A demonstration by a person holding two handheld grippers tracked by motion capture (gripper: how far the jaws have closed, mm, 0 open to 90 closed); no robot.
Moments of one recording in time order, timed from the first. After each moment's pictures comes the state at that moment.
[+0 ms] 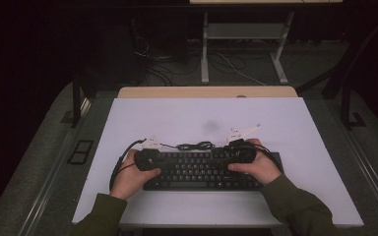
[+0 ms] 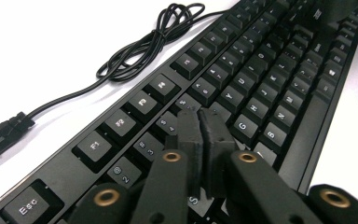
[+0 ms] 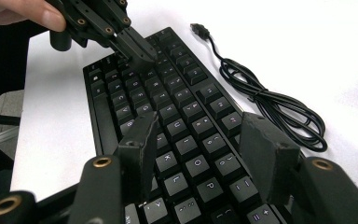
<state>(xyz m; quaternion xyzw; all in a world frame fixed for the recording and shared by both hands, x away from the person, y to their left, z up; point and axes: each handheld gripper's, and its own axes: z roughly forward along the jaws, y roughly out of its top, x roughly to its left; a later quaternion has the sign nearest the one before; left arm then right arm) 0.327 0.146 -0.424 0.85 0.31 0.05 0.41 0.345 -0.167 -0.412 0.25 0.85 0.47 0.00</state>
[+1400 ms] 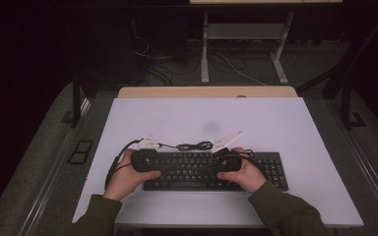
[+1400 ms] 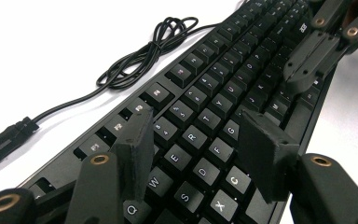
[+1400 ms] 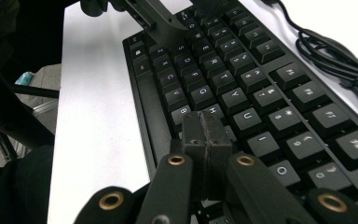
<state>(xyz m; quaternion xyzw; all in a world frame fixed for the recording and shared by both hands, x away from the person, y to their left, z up) 0.323 0.152 -0.417 0.85 0.31 0.05 0.43 0.331 -0.130 -0.426 0.22 0.87 0.43 -0.07</state>
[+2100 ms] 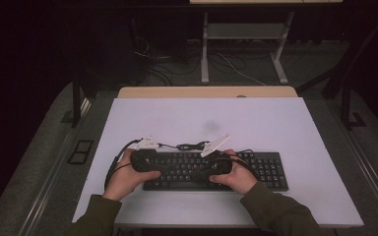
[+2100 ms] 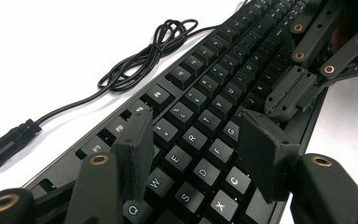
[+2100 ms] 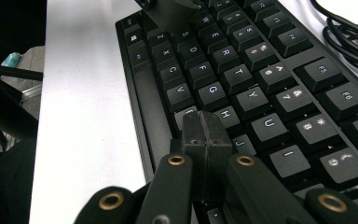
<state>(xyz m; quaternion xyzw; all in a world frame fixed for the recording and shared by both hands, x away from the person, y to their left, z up) 0.322 0.152 -0.415 0.85 0.31 0.05 0.43 0.329 -0.107 -0.434 0.21 0.89 0.40 -0.06</state>
